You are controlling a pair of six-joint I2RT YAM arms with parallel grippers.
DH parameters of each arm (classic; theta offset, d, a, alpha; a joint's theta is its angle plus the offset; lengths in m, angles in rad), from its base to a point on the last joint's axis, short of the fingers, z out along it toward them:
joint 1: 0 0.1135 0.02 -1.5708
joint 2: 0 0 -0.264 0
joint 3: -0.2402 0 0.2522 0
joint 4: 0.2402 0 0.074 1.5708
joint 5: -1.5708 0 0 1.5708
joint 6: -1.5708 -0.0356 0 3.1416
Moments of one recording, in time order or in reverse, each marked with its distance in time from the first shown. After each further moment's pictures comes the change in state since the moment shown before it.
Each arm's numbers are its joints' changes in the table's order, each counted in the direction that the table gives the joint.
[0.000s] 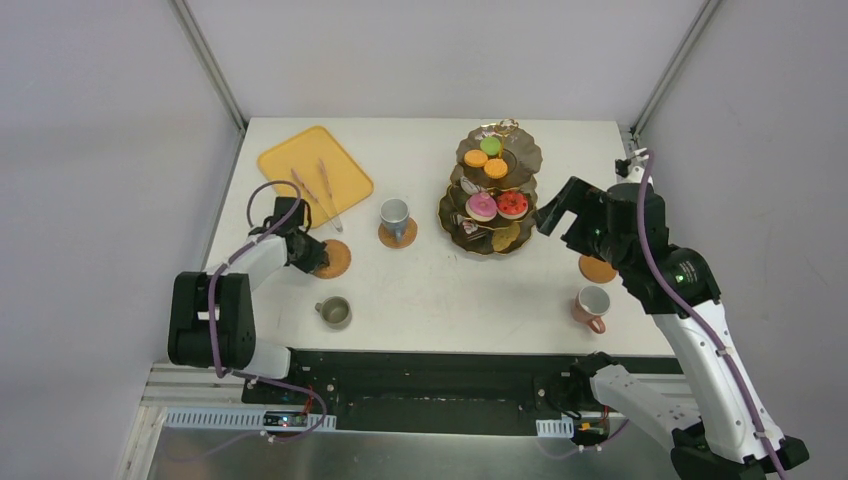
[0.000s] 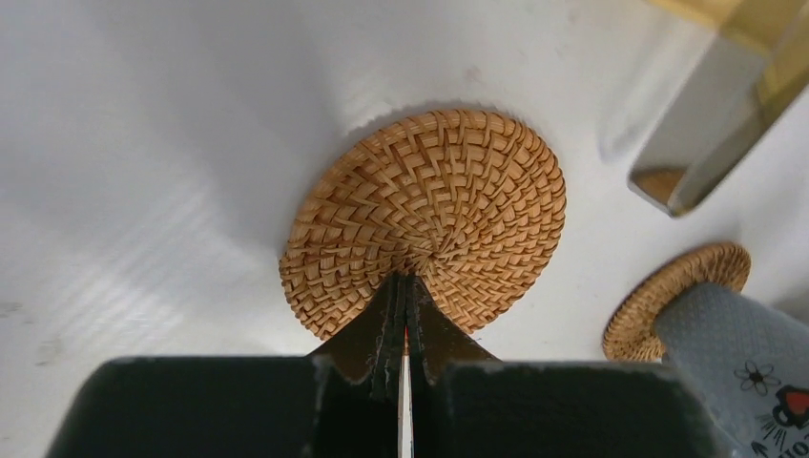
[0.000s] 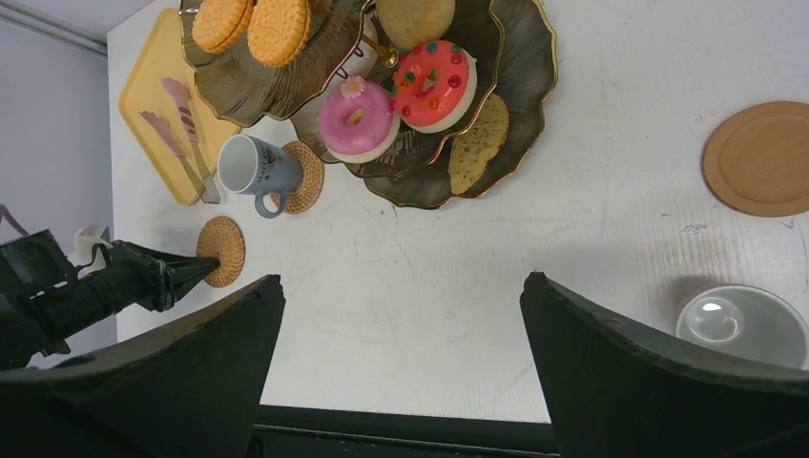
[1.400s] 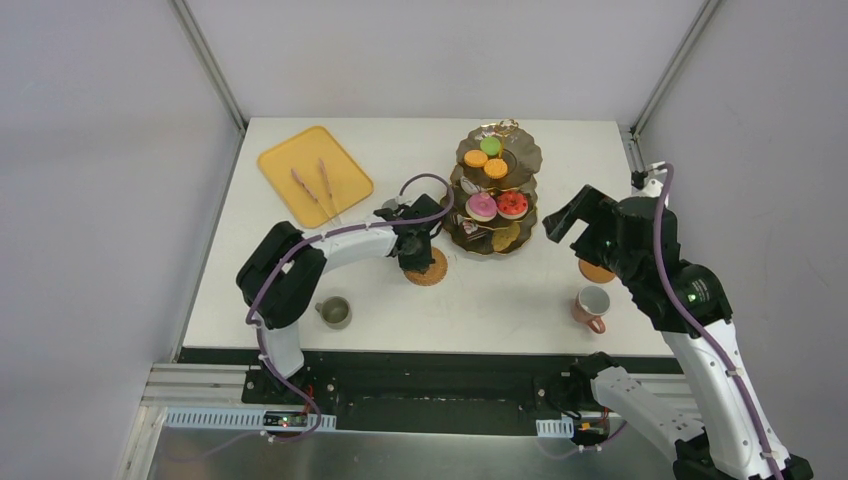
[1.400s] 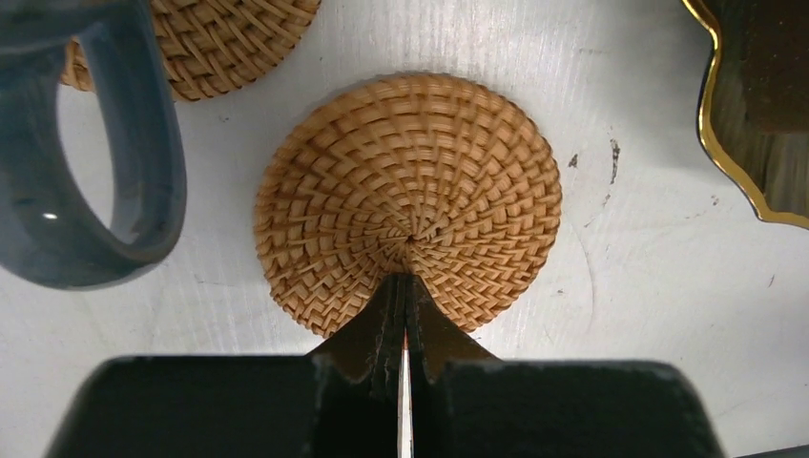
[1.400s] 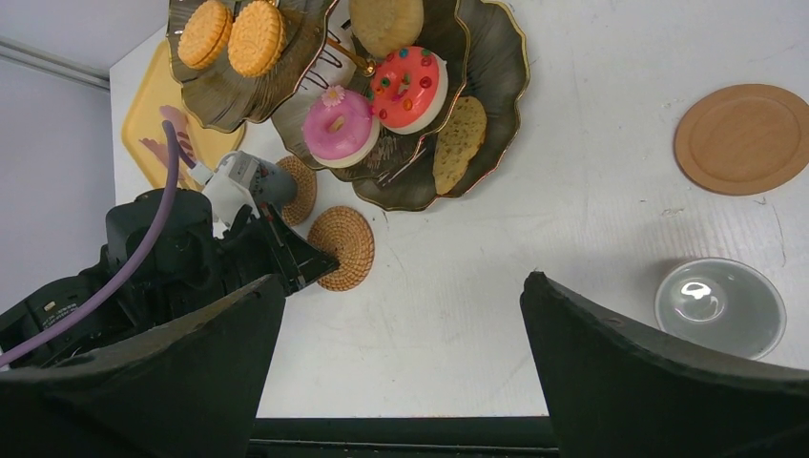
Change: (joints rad) left arm -0.774 0.424 -0.497 0.098 0.105 -0.195; right arm 0.000 -0.078 0.025 0.034 -0.057 -0.045
